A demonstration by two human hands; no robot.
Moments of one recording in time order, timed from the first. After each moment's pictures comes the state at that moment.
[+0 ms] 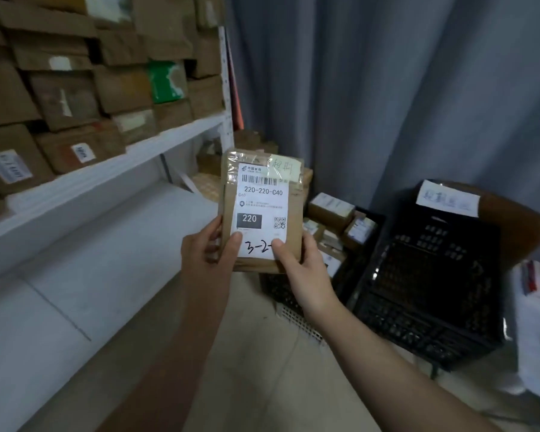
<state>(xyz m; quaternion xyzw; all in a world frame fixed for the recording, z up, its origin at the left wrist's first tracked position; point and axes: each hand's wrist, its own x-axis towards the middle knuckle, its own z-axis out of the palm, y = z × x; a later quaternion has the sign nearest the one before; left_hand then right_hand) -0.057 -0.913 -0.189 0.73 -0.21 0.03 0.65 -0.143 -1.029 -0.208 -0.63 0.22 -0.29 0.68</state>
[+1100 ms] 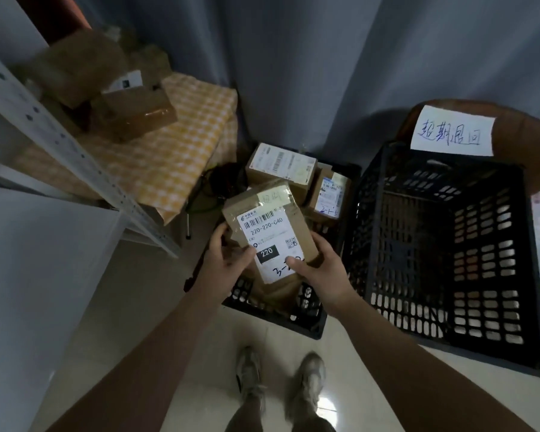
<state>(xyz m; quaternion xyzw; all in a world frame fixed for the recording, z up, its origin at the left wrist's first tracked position) 0.166 -1.260 -0.424 0.70 -0.26 -0.43 0.51 -0.014 -1.351 -0.412 -0.49 0.49 -0.21 0.68</state>
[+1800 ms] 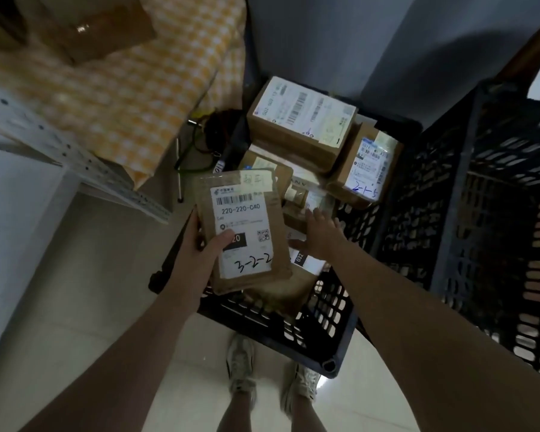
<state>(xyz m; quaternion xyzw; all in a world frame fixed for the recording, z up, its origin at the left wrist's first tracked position) 0.196 -1.299 -0.565 0.66 -0.08 -0.48 0.58 0.040 -1.486 -0.628 -0.84 0.42 0.26 0.23</state>
